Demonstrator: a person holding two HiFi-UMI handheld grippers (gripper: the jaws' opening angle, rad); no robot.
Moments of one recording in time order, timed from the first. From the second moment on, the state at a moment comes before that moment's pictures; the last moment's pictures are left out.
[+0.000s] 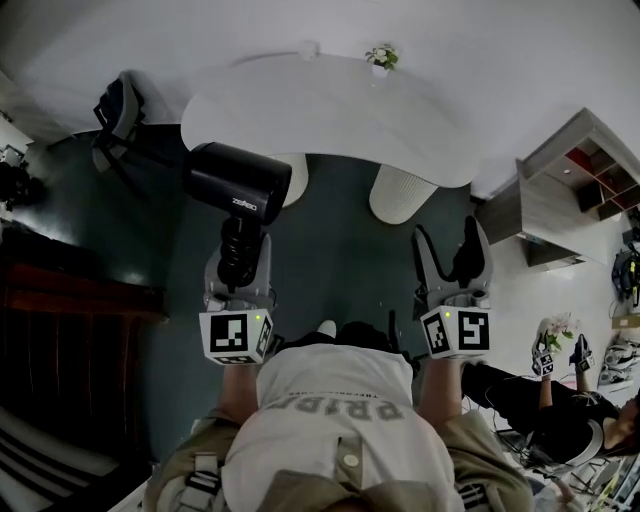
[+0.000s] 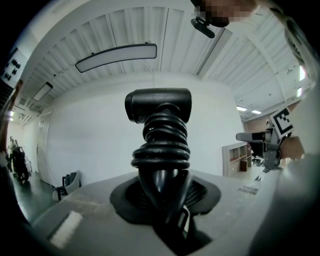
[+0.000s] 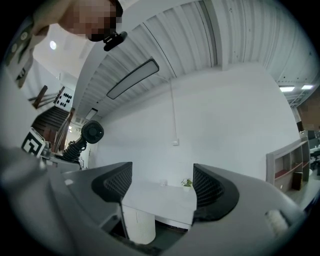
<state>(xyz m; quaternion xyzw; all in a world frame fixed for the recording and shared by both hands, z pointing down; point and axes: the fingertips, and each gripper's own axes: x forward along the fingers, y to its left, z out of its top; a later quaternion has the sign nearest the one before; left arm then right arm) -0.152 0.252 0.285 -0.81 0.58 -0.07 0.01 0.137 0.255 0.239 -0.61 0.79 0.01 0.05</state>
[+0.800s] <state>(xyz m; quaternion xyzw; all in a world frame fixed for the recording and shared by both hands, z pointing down) -0.157 0.205 0.324 -0.81 0.58 -0.05 0.01 0.134 0.201 0.270 -0.62 0.79 0.03 0.04</state>
